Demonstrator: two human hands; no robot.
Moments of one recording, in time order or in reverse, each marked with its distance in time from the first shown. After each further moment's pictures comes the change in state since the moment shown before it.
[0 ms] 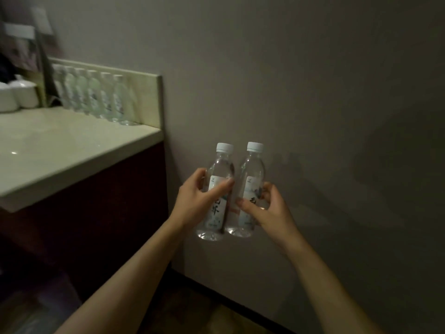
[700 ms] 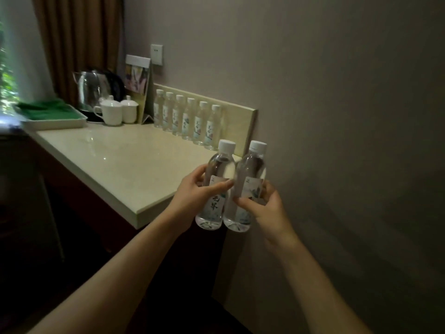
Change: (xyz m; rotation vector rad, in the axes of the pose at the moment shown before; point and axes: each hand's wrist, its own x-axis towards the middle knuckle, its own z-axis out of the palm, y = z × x) left_hand 0.030 0.020 -0.251 -0.101 0.100 -0.039; right_hand 0.057 -0.069 0.255 0.221 -0.176 -0.078
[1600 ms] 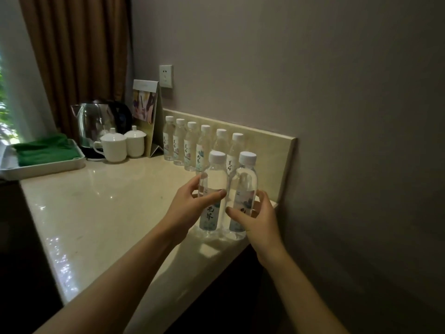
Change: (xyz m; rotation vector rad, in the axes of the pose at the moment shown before) left_hand 0.217 -0.041 -0.084 0.095 0.131 -0.010; right_hand 0.230 0.066 0.076 0.006 -0.060 -0.050
